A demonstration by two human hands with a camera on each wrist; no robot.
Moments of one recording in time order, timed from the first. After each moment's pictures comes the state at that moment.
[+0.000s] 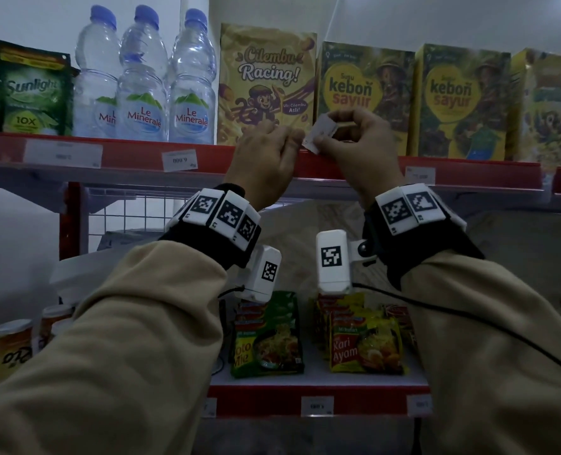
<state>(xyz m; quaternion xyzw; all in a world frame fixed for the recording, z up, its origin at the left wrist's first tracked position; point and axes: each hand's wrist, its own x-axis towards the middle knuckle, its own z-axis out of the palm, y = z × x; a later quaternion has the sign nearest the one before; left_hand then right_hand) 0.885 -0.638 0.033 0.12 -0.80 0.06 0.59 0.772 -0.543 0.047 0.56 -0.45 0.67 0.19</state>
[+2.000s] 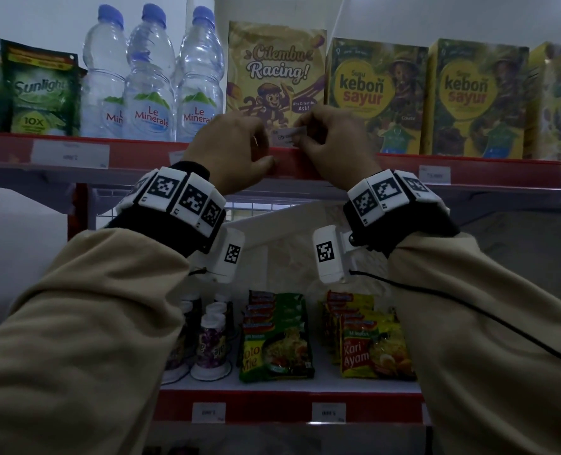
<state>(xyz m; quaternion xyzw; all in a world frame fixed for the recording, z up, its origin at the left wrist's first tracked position) 0.936 -0.661 0.050 0.18 -0.82 0.14 0.53 0.783 -0.575 0.061 0.60 -0.52 0.48 0.37</state>
